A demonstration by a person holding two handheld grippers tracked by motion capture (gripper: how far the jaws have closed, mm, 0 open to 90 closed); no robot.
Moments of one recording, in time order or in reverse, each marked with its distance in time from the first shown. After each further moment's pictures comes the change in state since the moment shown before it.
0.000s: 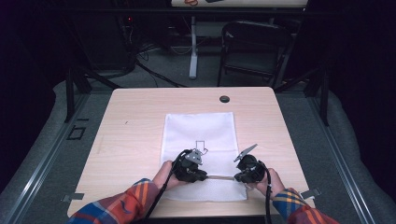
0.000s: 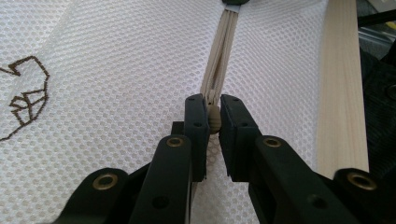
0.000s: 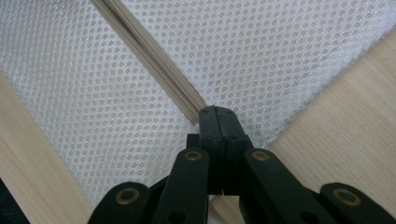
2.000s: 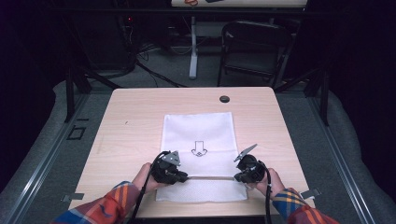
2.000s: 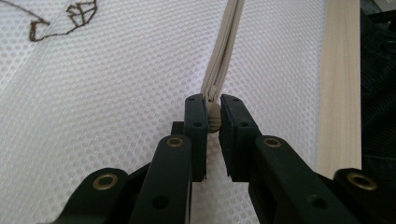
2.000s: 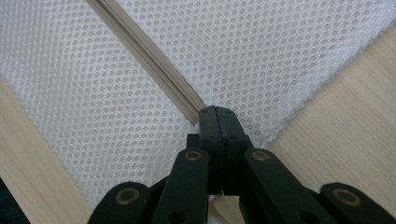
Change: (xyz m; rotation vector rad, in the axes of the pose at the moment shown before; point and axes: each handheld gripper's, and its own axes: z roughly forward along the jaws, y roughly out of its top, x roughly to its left) left arm 0.009 -0.052 -0.039 -0.005 0.008 -0.068; right arm 0.000 0.000 0.000 0.000 0.001 -0.001
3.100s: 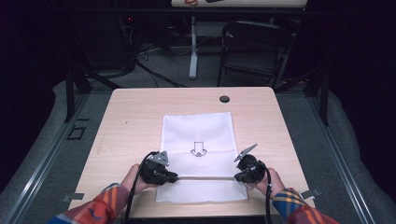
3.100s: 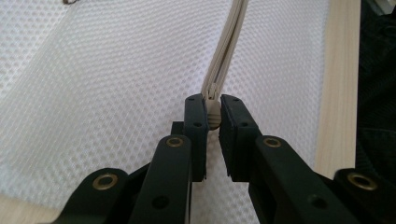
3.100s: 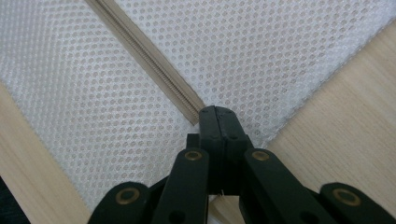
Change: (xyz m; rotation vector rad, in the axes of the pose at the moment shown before) left arm 0.004 -0.024 -0.023 -0.011 0.014 -0.037; right arm -0.001 0.000 0.000 -0.002 0.003 -0.005
